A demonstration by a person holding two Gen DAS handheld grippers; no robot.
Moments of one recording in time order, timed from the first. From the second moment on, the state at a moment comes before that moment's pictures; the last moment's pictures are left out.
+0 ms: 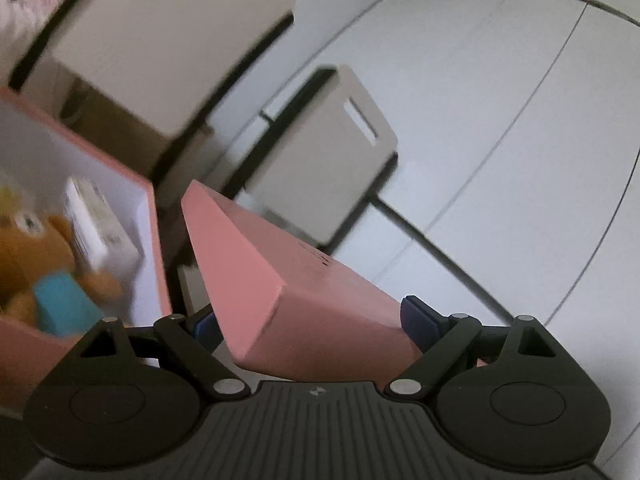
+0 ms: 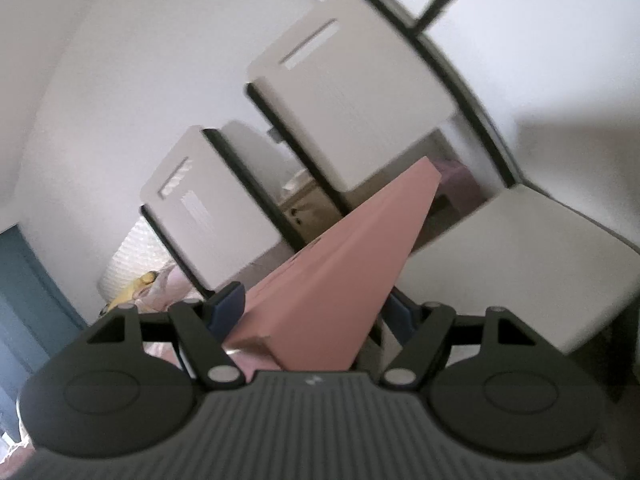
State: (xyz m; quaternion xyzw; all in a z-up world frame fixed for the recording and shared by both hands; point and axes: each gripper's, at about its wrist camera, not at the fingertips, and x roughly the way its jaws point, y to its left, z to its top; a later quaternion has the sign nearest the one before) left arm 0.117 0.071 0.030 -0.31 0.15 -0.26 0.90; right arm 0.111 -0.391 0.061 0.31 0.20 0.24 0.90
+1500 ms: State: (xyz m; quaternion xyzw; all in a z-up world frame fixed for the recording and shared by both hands) left arm 0.093 0.209 -0.005 -0.25 0.13 0.09 0.96; right arm 0.224 -0.169 -0.039 0.25 0.24 0.40 0.85
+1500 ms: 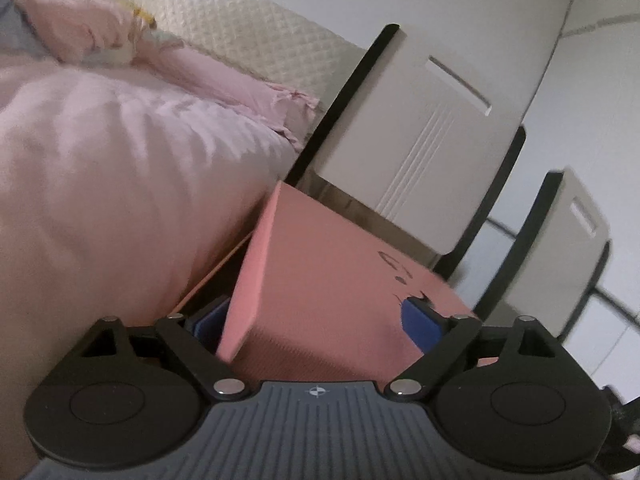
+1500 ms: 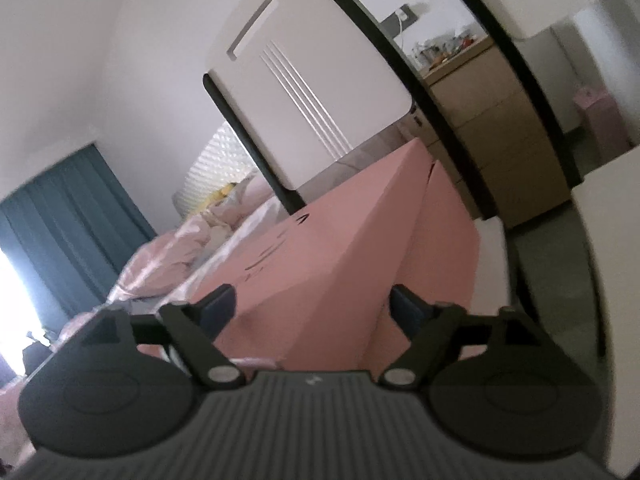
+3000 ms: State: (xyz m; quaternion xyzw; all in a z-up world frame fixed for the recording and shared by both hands) left arm 0.117 0.189 -0.002 -0.12 0.14 0.16 0.97; right arm 0.175 -0.157 -0.024 0.20 0.22 0.38 0.88
